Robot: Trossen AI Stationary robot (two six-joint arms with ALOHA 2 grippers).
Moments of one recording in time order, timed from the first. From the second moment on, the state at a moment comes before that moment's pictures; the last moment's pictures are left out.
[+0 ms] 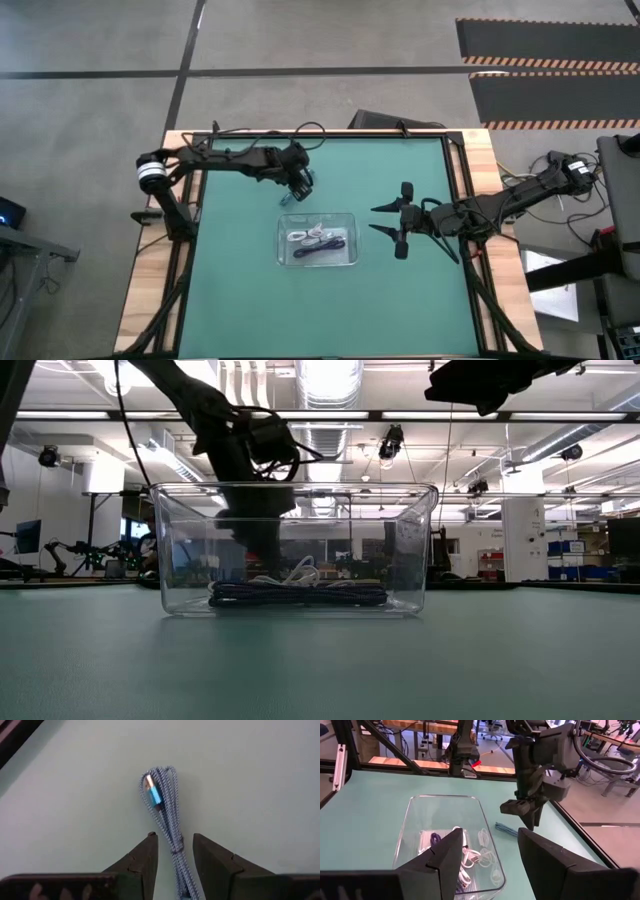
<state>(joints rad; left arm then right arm) 0.39 1.70 1.08 -0.43 -0.15 -0.23 0.33 1.01 0.62 0.11 0.47 -0.01</state>
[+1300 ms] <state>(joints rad) 0.39 1.70 0.90 -0.21 -0.12 -0.23 0.33 1.01 0.62 0.11 0.47 -0.01</state>
